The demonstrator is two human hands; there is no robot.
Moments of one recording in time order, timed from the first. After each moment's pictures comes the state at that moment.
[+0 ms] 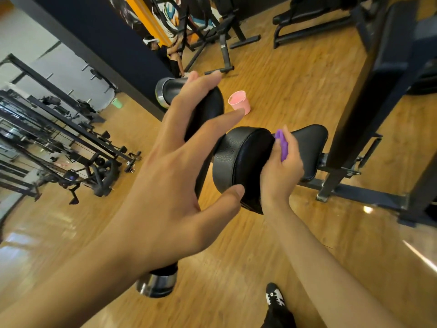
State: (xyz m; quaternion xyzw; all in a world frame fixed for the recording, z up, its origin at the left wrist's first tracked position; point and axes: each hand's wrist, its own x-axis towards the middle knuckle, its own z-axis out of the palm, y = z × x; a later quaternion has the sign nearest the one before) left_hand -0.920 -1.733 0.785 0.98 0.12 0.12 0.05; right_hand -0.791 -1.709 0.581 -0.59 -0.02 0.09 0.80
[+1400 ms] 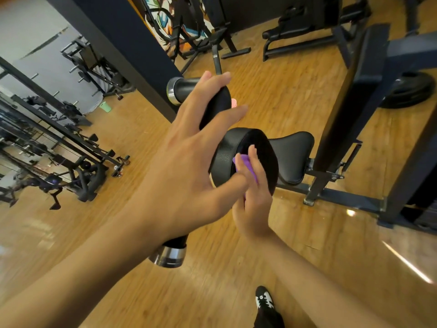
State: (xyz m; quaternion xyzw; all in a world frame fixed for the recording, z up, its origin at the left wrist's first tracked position) left_hand -0.927 -1.735 0.785 0.98 0.12 0.14 0.06; right_hand -0.865 -1.731 0.570 -0.59 -0.34 -0.12 0.72
